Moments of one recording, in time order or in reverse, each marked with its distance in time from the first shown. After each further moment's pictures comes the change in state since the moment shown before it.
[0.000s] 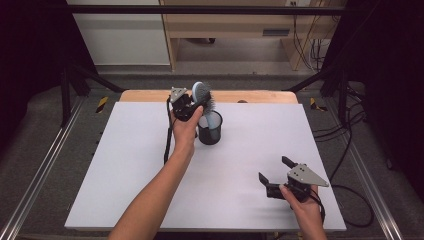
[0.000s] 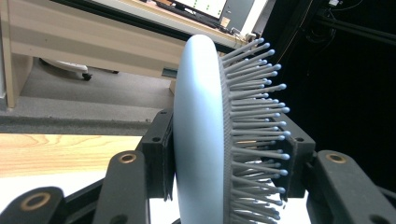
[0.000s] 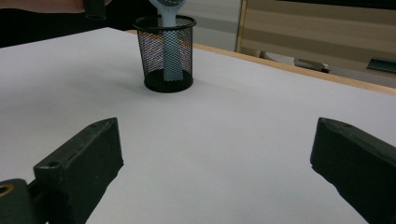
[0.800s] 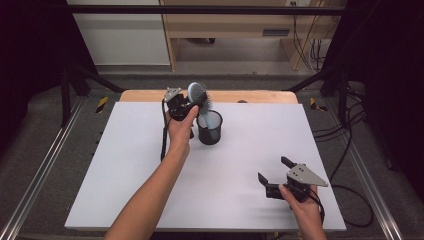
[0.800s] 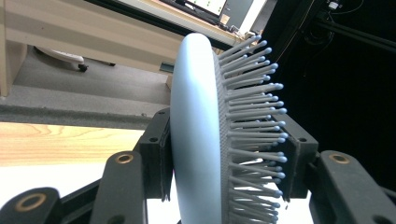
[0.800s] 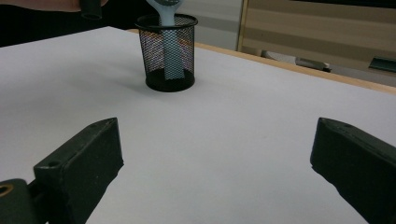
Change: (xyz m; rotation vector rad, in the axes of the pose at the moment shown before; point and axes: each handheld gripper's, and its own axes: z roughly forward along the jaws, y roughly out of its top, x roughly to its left) left arm 0.015 0.001 -0.005 0.017 -0.012 -0.050; right arm 0.001 0.000 0.001 0.005 0.004 -0.001
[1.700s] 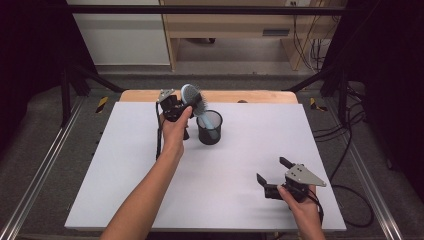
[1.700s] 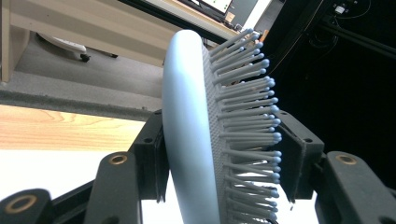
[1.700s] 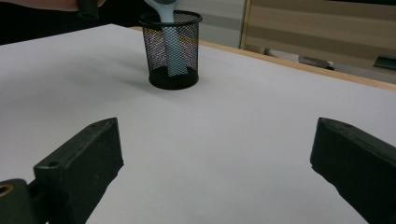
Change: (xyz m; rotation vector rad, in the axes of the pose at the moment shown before) left arm 0.017 -0.001 -0.007 0.013 0.004 -0.050; right arm 0.002 -0.001 0.002 0.008 0.009 -0.005
